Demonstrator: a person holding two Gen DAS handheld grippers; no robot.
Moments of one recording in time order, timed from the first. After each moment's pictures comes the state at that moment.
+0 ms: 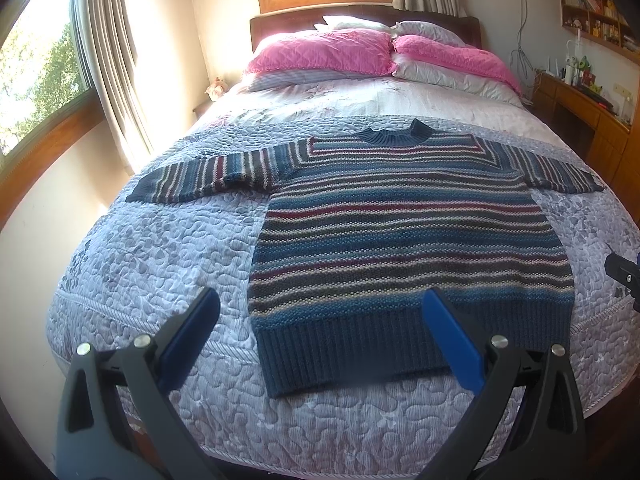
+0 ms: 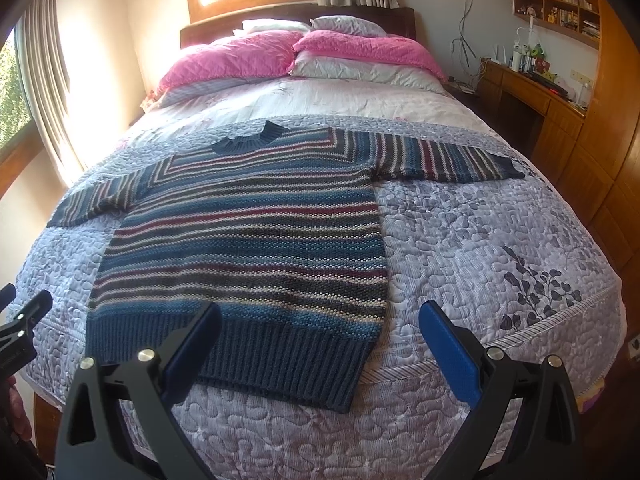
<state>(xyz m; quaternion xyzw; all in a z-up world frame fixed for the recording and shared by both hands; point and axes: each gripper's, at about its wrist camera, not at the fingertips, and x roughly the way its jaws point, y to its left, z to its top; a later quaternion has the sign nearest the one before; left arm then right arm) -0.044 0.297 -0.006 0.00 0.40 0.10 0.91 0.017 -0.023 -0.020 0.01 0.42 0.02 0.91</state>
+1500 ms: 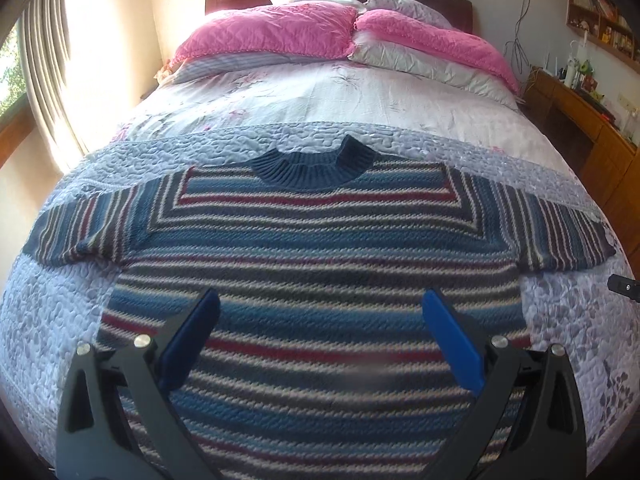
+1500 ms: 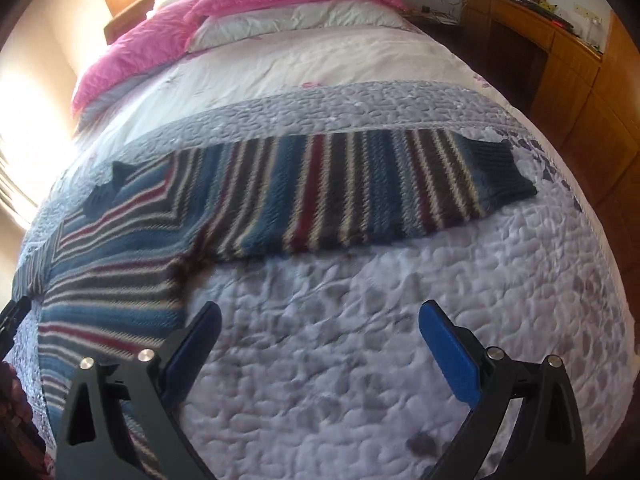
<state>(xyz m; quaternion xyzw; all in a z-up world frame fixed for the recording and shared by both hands) 0.244 0.168 -0.047 -0.03 0.44 0.06 0.90 0.310 -0.278 -0.087 0.08 0.52 -0.01 0.85</state>
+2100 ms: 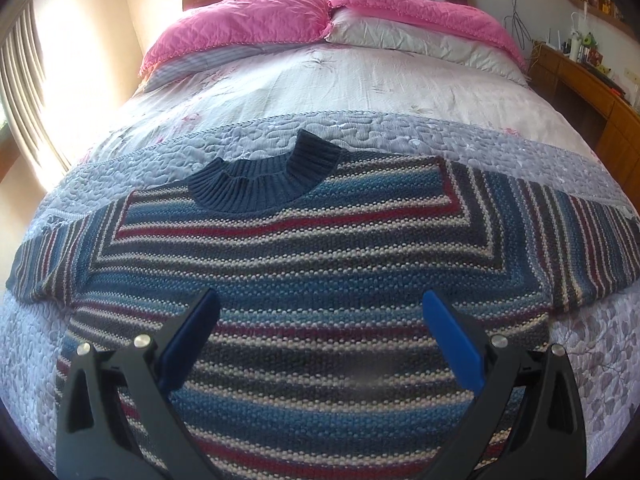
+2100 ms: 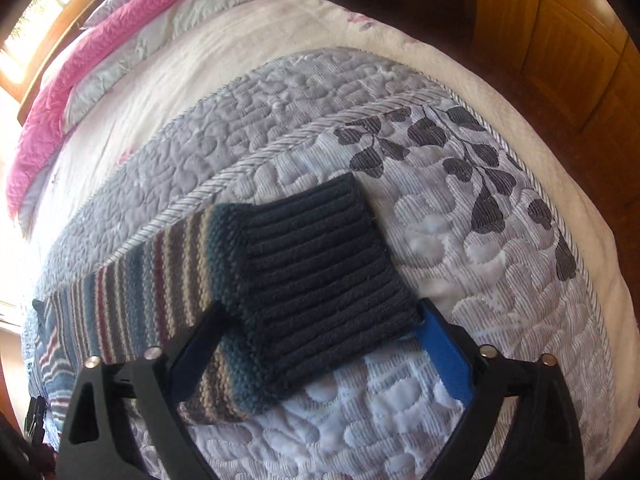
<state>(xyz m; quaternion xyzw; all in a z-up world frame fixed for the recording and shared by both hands) 0.334 0.118 -0.105 0.01 0.45 0.07 0.89 0.430 -0.493 -0.166 0.21 0.56 -0.08 0.80</state>
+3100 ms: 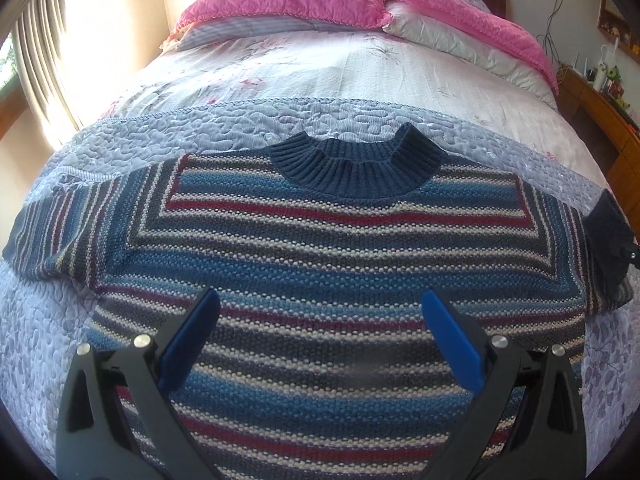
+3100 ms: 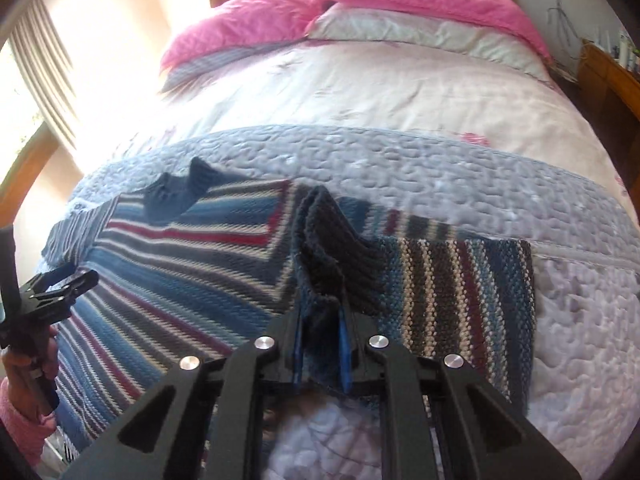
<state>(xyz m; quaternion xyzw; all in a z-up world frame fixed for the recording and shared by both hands) 0.327 0.235 -0.102 -0.06 0.48 0.07 0.87 0.421 -0.139 -0.096 0.01 0.50 0.19 0.85</state>
